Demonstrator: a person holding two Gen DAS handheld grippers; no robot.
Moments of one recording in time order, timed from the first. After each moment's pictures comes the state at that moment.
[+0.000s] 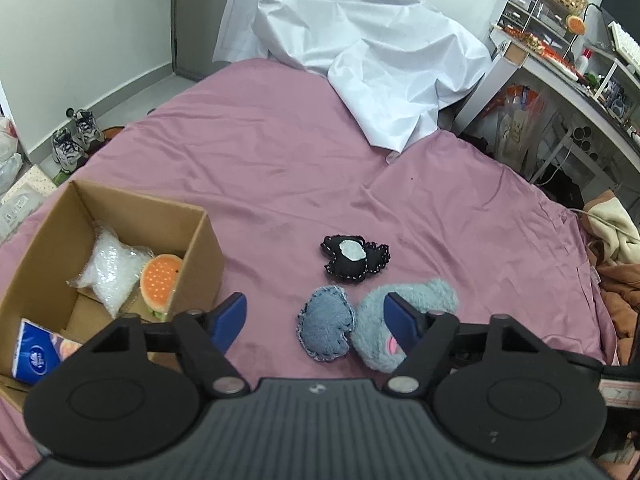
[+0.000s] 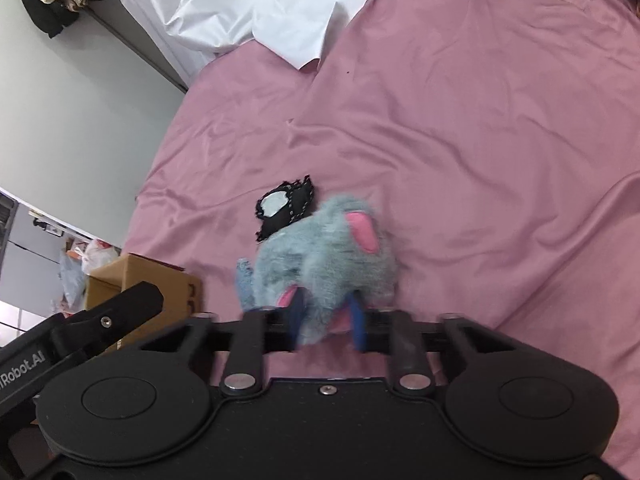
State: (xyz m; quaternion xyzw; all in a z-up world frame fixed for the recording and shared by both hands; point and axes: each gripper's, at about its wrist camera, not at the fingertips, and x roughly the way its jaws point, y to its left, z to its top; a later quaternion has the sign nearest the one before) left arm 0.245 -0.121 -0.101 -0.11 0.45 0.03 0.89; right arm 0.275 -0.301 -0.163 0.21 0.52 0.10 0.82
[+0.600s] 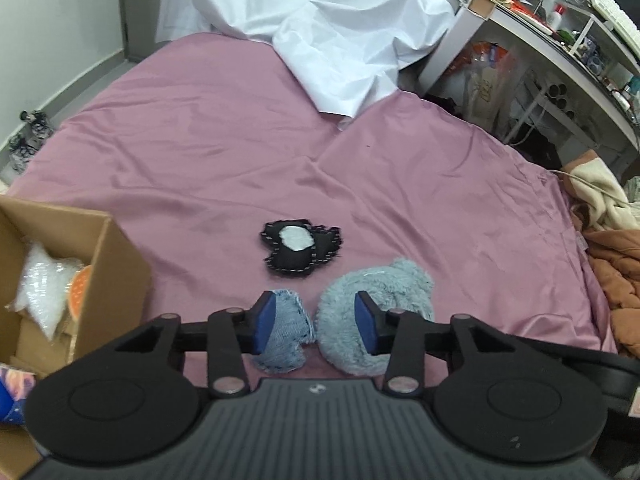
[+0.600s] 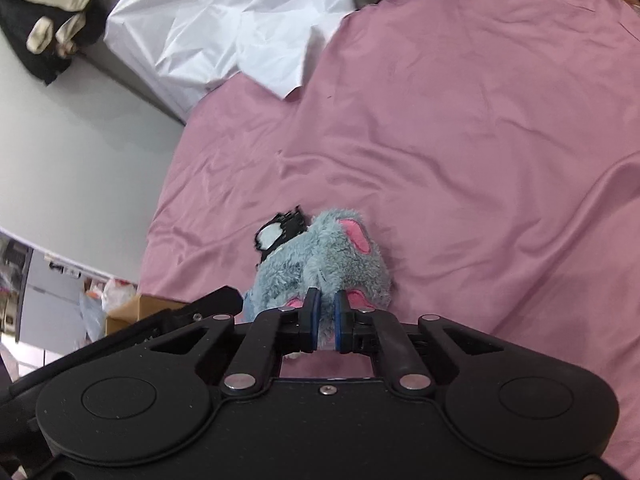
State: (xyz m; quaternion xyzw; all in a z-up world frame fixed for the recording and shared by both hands) left arm 0.283 -0.153 -0.124 -0.10 0.48 -0.04 0.87; right arm 0.279 -0.329 -0.162 0.27 0.50 0.08 0.82
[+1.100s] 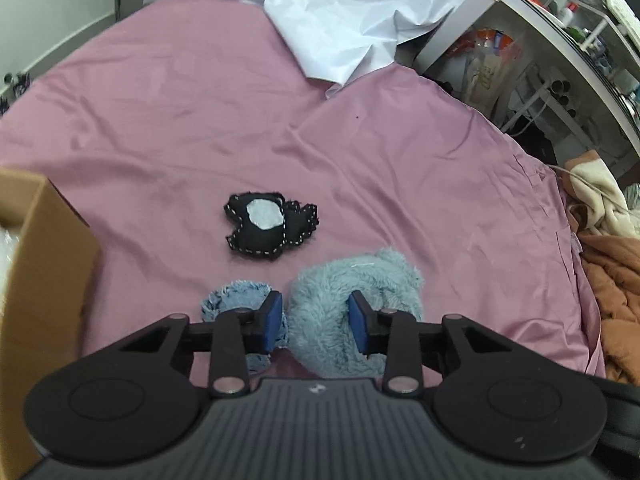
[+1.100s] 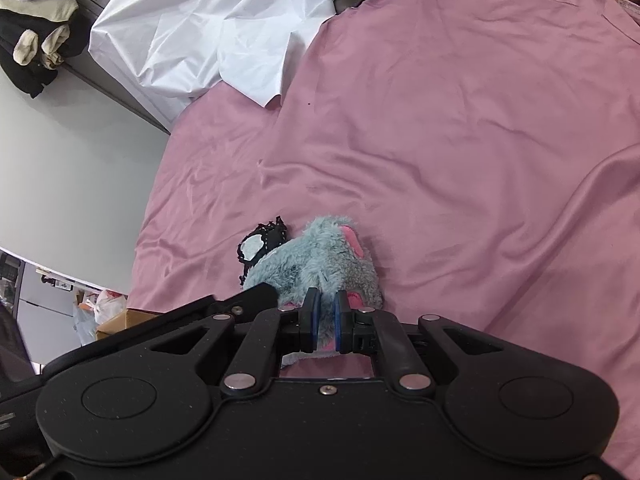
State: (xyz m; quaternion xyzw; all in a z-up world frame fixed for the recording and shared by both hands) left arm 0.304 -0.167 -0.156 -0.14 0.51 -0.05 0.85; right arm 0.281 -0.333 -0.167 0.28 0.50 0.06 0.82
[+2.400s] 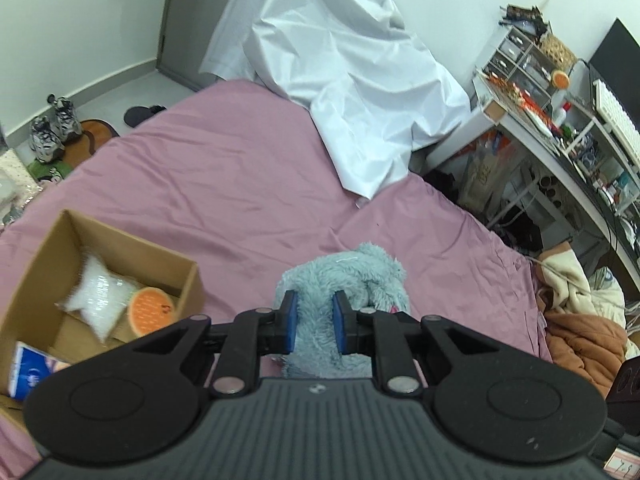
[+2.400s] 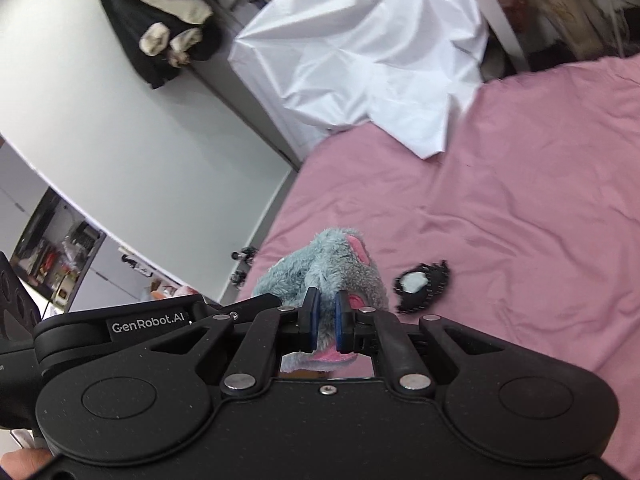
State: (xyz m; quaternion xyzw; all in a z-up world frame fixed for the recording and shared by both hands) left arm 0.254 -0.089 -0.050 -0.19 0.42 -0.01 0.89; right arm 0.262 -0.279 -0.088 0.26 0.39 0.21 0.86
